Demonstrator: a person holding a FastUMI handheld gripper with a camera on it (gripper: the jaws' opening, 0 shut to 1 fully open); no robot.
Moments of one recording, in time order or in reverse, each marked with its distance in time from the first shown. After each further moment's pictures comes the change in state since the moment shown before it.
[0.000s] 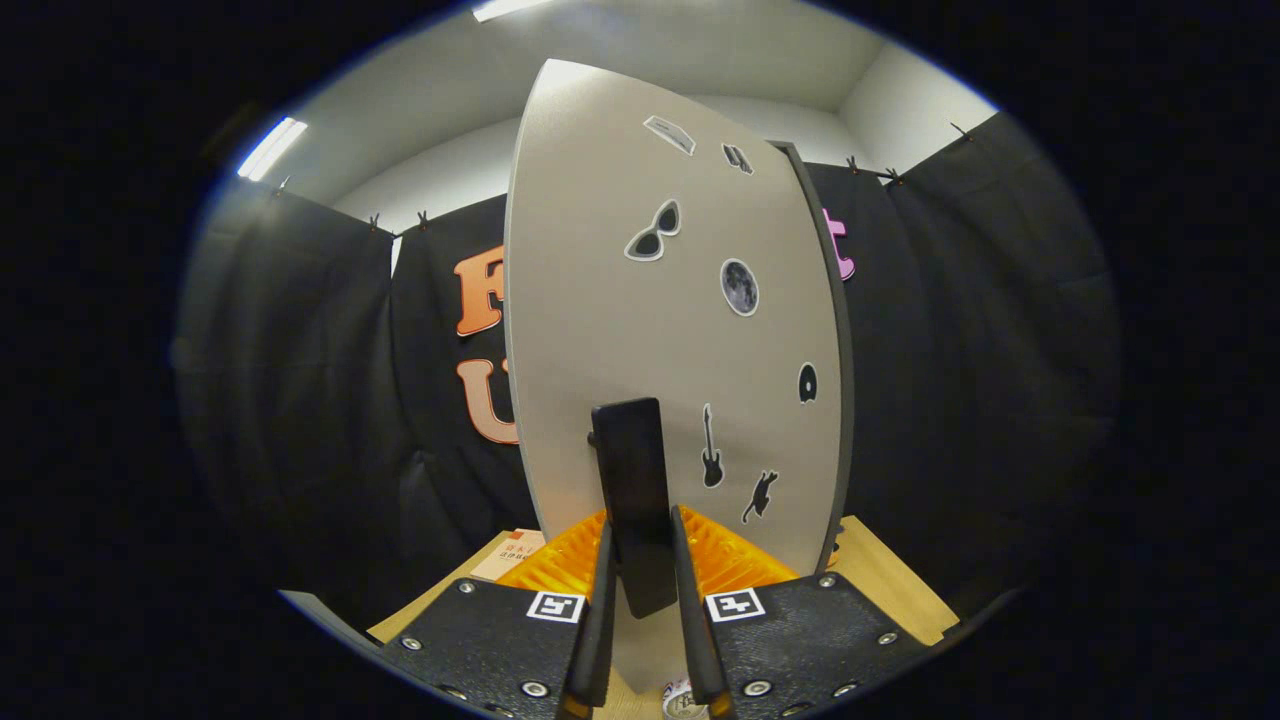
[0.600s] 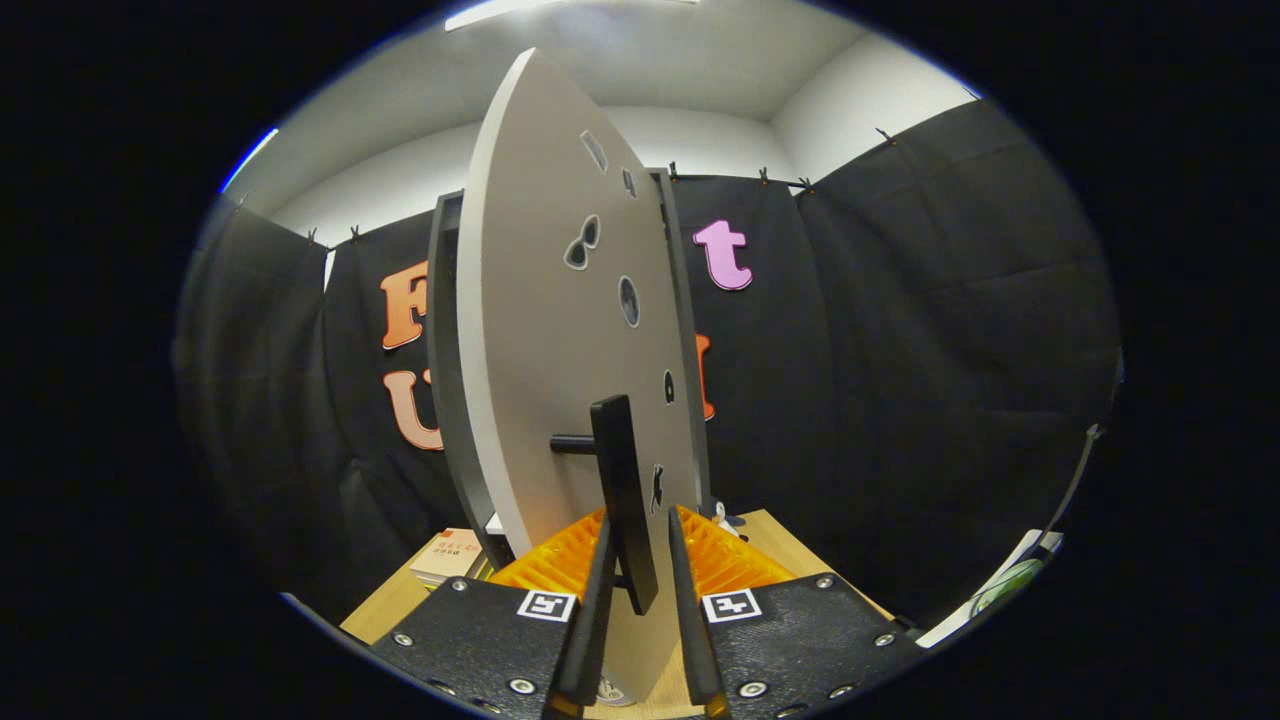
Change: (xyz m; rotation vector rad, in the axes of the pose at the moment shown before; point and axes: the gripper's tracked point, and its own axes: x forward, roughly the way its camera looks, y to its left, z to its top) arm -0.074 -0.107 0.009 0.051 -0.007 -0.203
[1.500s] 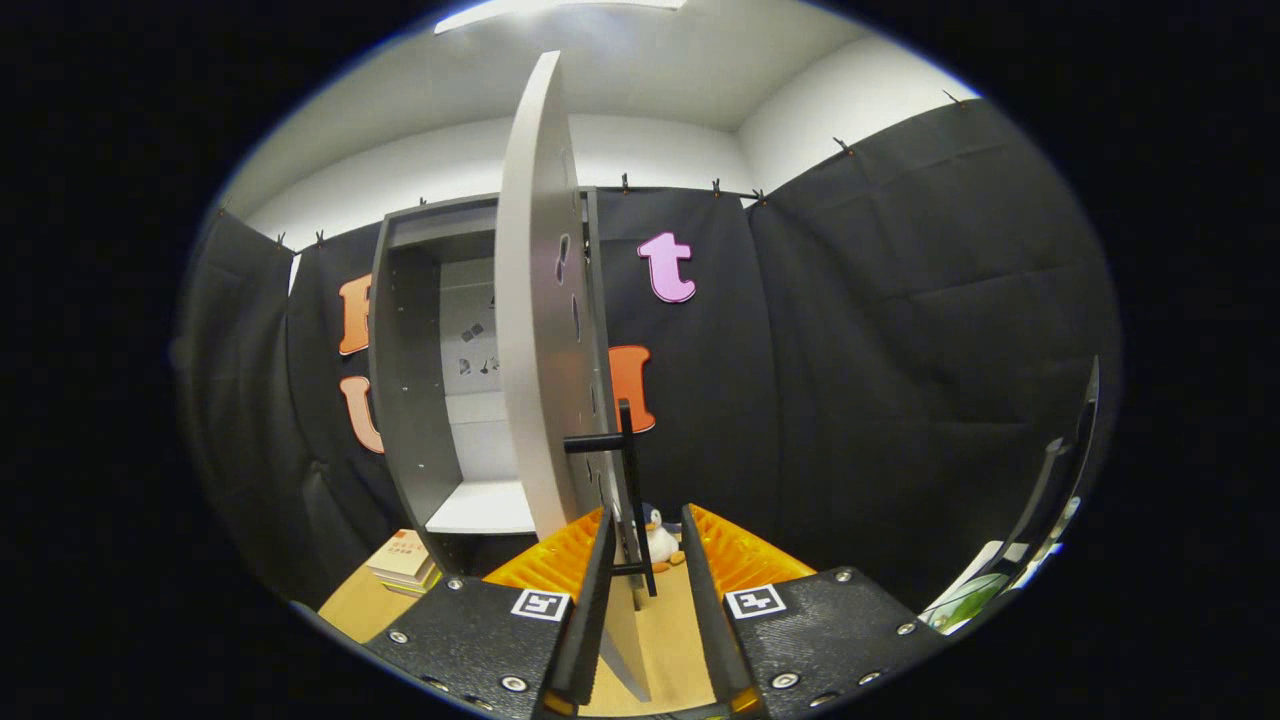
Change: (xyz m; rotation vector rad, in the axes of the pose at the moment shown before) arm -0.024 -0.076 0.020 -0.055 -0.033 -0.137
